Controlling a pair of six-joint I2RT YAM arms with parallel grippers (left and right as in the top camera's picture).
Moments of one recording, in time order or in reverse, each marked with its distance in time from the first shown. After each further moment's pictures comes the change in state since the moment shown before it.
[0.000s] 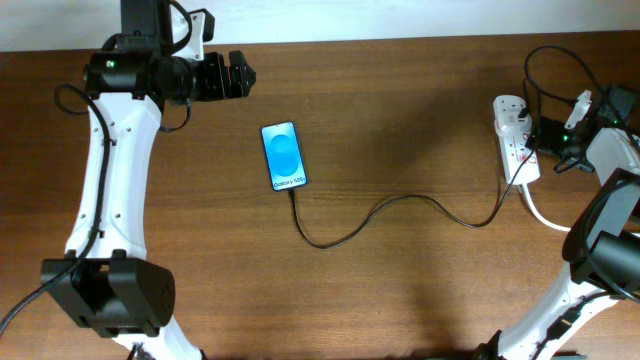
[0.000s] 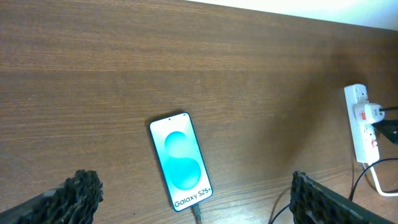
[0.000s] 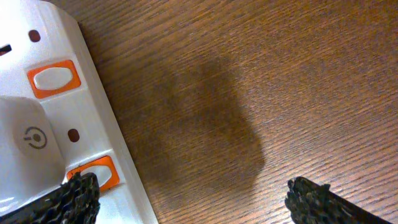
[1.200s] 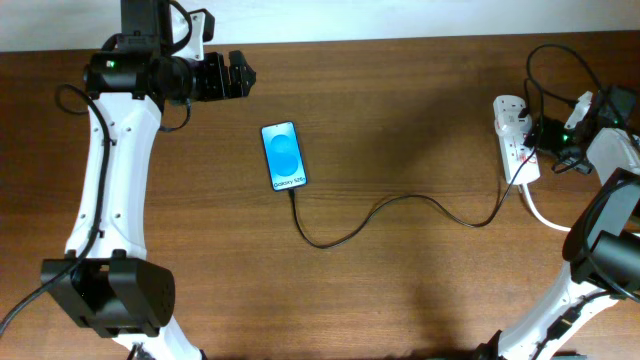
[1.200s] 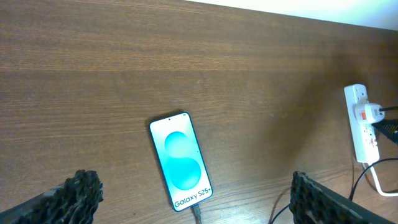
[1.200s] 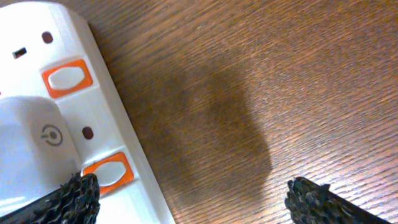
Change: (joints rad) left arm 0.000 0.000 0.000 0.000 0.000 0.000; right arm -0.002 0.005 0.004 -0.011 -0.037 0.060
